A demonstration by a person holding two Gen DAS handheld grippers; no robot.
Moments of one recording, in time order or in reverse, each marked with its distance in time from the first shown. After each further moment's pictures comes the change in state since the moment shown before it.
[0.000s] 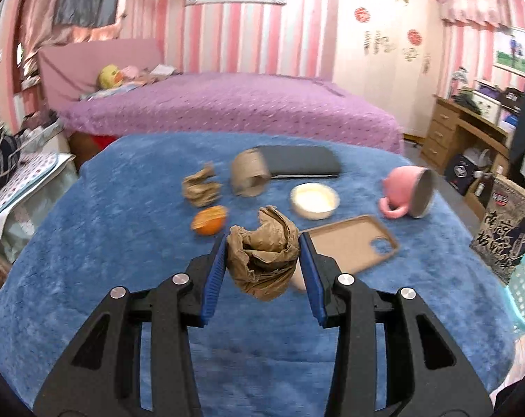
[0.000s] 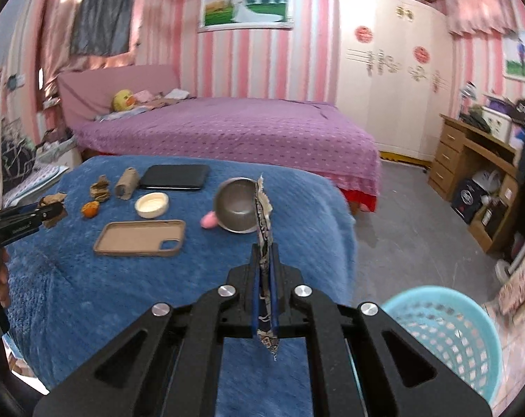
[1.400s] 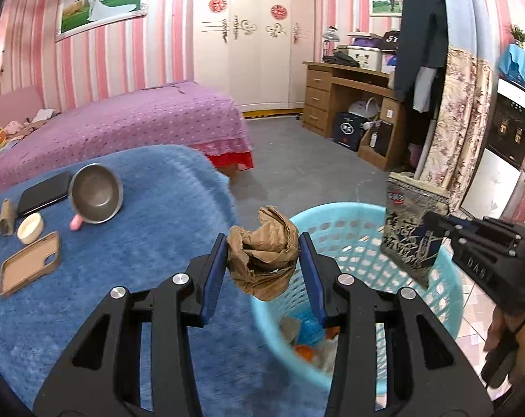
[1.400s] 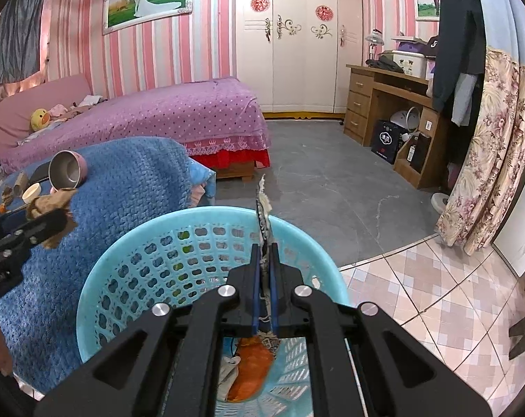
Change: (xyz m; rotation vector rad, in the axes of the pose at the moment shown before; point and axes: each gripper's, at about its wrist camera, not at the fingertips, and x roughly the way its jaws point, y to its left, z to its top) left arm -0.020 -0.352 -0.052 0.286 0.009 -0.365; right arm -0.035 -0.221 -0.080 0.196 0.088 -0.267
